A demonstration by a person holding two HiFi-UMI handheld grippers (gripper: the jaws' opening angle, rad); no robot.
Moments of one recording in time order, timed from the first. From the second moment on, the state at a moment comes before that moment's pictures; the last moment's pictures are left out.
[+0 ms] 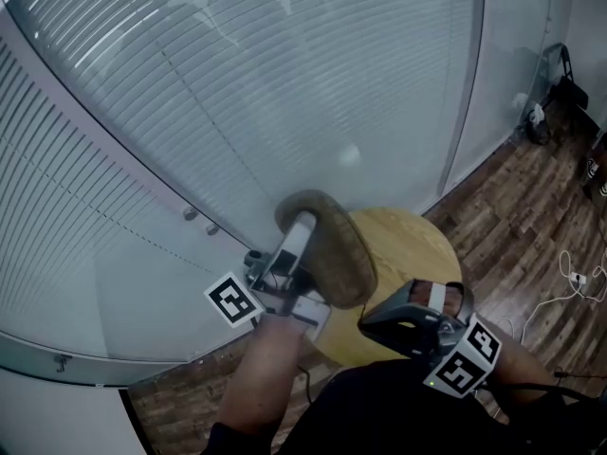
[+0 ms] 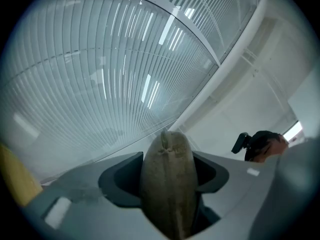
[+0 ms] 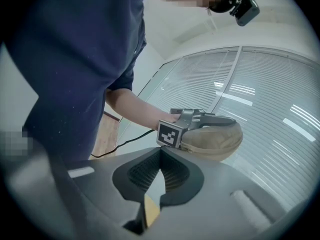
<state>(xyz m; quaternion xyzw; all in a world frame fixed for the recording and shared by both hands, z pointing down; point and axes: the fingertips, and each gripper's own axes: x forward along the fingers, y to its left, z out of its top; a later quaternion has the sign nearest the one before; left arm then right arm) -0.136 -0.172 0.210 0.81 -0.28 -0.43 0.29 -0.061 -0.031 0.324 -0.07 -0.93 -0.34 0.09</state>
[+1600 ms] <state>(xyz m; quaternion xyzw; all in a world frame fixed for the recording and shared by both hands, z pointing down) -0.156 -0.140 0.405 0.82 -0.56 -0.01 0.11 0.043 -0.199 0.419 0.30 -0.95 0.10 0.00</state>
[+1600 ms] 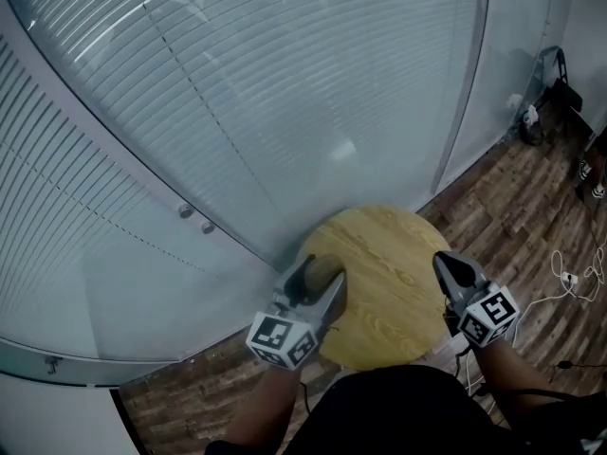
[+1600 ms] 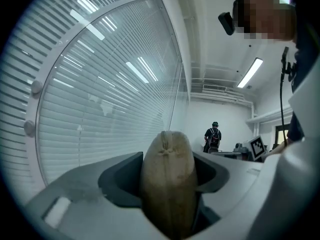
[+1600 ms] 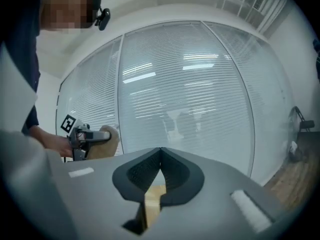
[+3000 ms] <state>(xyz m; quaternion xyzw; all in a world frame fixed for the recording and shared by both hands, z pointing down) -0.173 -0.135 0.457 0.80 -0.59 0.04 0.13 0.066 -0.209 0.472 0.36 -0.93 0.11 0.00</state>
